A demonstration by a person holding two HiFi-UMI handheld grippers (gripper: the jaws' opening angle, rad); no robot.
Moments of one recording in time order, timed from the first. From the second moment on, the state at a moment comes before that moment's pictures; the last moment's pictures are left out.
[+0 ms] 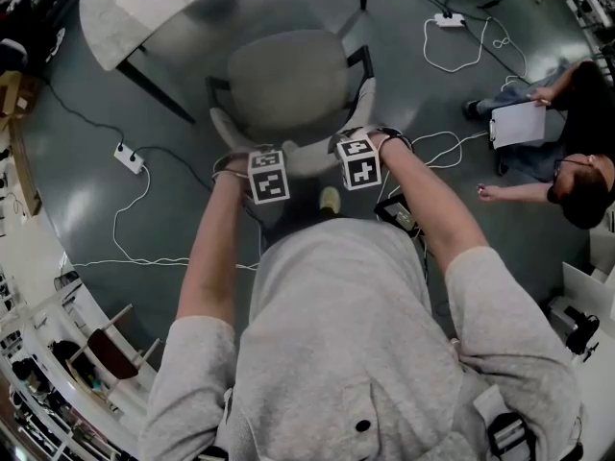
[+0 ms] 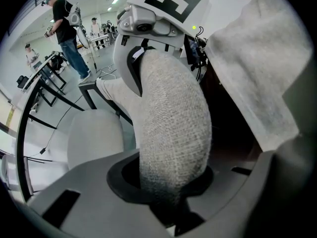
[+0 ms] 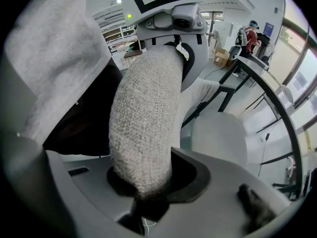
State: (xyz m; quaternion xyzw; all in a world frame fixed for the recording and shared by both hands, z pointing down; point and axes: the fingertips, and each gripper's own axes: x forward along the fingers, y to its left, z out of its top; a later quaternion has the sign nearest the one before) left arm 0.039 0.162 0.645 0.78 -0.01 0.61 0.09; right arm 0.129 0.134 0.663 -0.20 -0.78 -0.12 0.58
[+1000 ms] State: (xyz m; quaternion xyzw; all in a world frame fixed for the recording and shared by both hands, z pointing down) left arm 0.049 0.206 0.622 0.82 -0.11 0.54 0.12; right arm 0.153 0.176 0.642 -0.15 -0.78 -0.13 0.59
